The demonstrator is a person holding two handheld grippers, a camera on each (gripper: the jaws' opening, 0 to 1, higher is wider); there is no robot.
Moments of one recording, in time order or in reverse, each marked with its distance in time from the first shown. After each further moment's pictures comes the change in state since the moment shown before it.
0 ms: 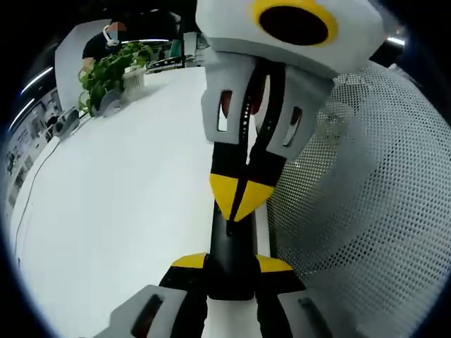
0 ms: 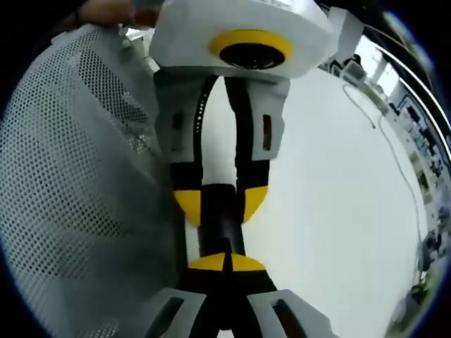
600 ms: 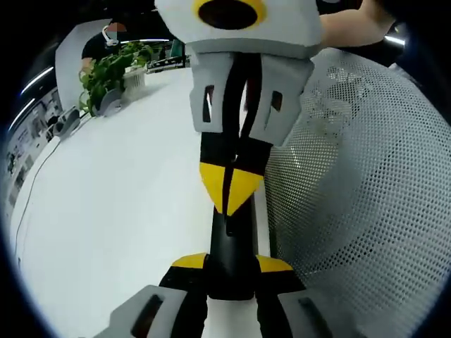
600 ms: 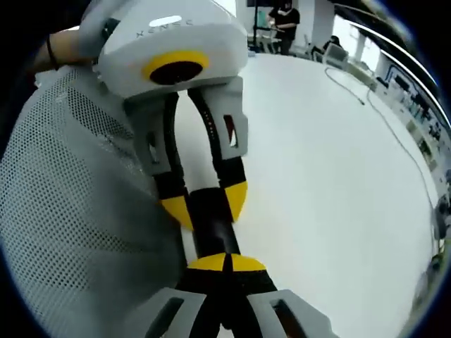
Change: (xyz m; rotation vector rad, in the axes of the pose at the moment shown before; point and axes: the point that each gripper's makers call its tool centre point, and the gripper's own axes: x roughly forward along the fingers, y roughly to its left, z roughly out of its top) left arm 0.000 0.000 0.000 -0.001 0.001 0.003; right arm -0.007 0.000 0.002 0.128 -0.040 0.073
